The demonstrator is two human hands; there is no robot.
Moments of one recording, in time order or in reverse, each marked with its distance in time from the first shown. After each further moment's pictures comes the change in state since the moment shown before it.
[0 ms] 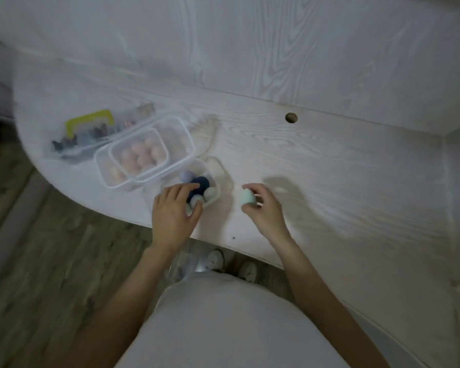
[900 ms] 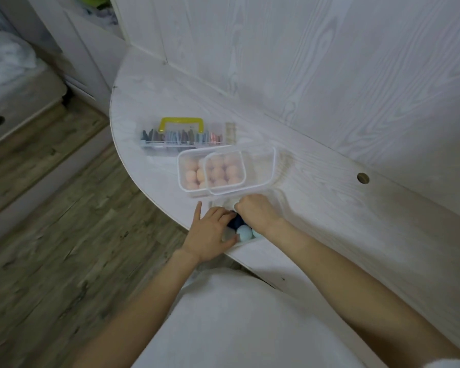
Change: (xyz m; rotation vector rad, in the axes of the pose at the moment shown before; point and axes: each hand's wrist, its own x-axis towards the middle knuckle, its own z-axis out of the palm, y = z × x) left_hand -0.014 -0.092 -0.003 0.026 -0.325 -0.047; right_hand 0.091 -0.073 0.152 -1.597 -0.615 -0.714
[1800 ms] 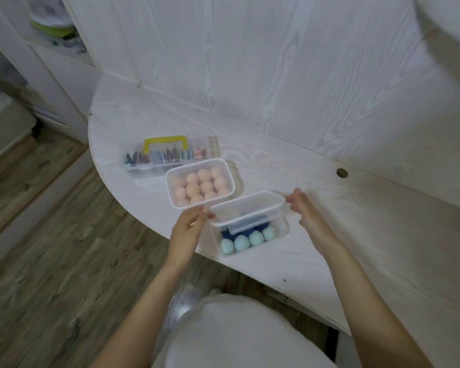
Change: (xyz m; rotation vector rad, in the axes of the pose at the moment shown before) left_hand -0.007 -0.012 -0.042 -1.053 0.280 -0.389; right_hand -0.106 0.043 0.006 1.673 0.417 0.694
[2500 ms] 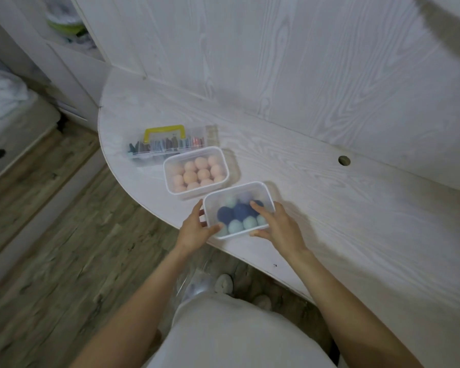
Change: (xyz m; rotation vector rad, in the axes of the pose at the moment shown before) left_hand -0.013 -0.006 0.033 0.277 -0.111 -0.137; right_hand -0.002 0.064 0.023 -0.973 -0.021 -0.408
